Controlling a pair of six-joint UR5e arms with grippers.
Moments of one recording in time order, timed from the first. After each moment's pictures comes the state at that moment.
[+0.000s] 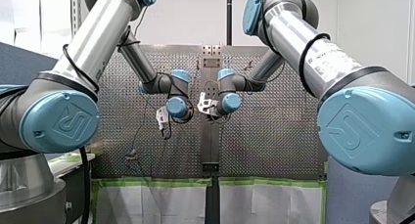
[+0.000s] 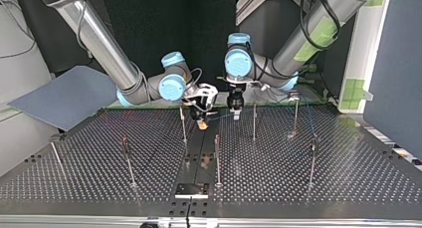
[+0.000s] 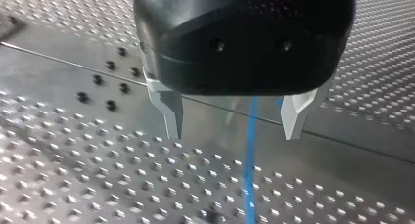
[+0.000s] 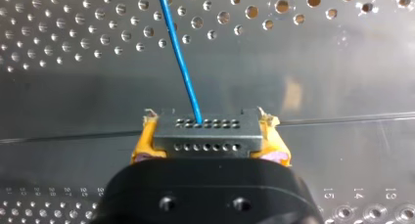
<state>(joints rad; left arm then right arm) -0.38 -2.08 -1.75 -2.59 -1.90 -1.84 2.25 -0.74 1.15 -0.17 1.52 1.80</state>
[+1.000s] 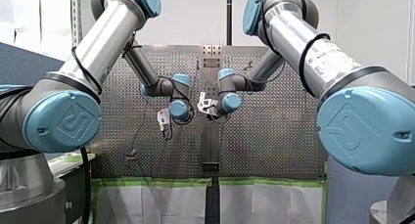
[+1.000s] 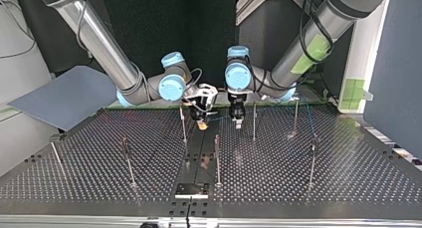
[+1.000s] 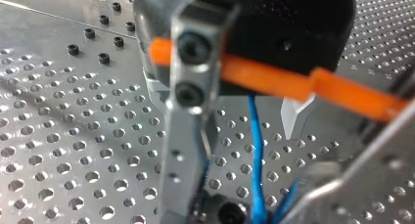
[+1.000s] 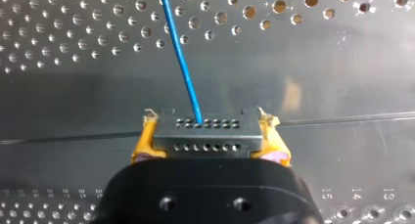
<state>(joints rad) -0.35 -2.16 -1.65 -2.60 -1.91 -1.84 2.25 -0.74 1.15 -0.17 1.51 1.80</state>
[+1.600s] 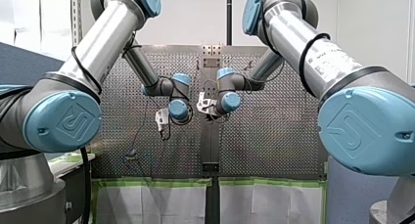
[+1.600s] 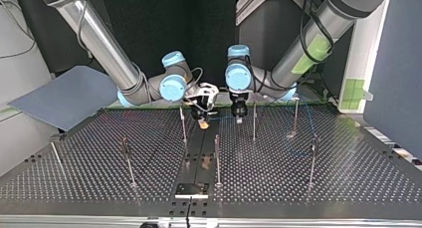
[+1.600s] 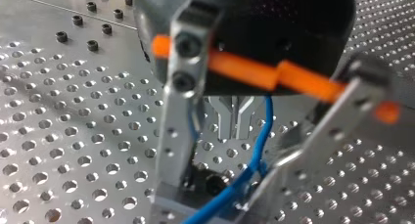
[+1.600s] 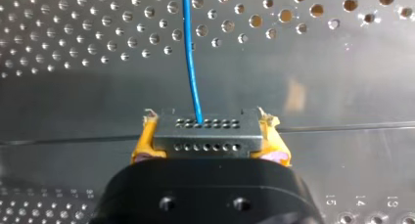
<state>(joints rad) -0.35 -2.16 -1.65 -2.65 -1.94 -1.82 2.25 -0.74 1.14 -0.14 1.51 1.79</state>
